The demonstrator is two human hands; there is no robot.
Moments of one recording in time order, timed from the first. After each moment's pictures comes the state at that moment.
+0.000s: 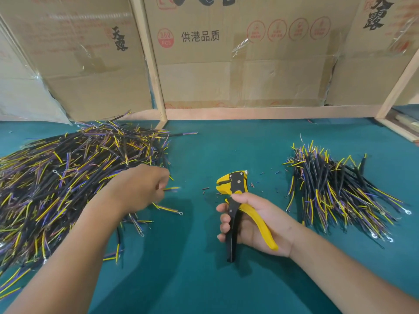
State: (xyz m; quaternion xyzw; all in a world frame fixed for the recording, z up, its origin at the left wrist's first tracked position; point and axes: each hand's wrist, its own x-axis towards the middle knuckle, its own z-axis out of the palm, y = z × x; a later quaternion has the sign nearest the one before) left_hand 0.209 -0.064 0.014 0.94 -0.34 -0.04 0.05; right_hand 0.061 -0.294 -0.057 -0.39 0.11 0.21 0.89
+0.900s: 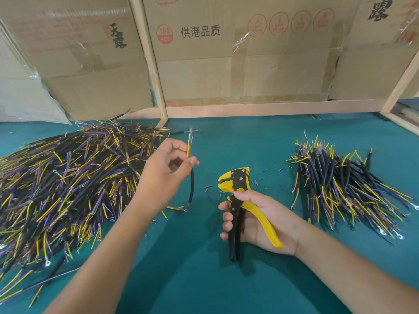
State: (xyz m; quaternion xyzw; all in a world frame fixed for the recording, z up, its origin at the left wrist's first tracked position) left_hand 0.199 -0.106 -0.018 0.75 -0.32 0.03 0.58; right_hand 0.060 -0.288 -0.047 -0.40 0.13 0.20 0.88
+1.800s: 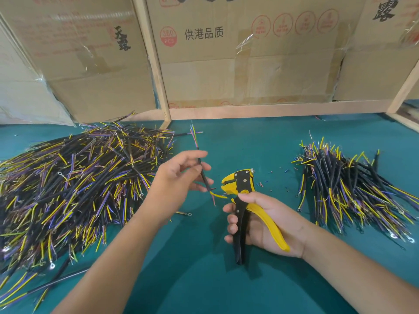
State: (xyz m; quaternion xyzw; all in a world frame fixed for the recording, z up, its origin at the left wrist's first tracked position) left_hand 0.189 -0.111 -0.026 0.67 -0.29 -0.10 0.68; right_hand 0.063 -0.289 -0.049 -0.40 0.13 0.21 0.88
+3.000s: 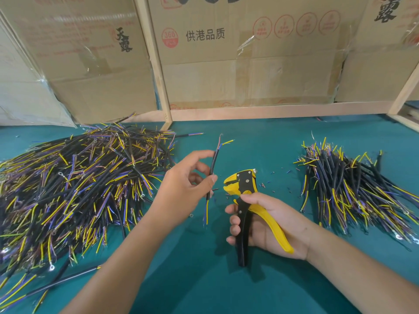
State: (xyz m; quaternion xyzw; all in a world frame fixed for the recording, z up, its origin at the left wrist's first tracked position) left_hand 0.177 -0.116 -0.025 0.74 -0.34 -0.03 0.58; right_hand 0.063 -0.288 -0.051 -0.41 0.12 0.21 0.88
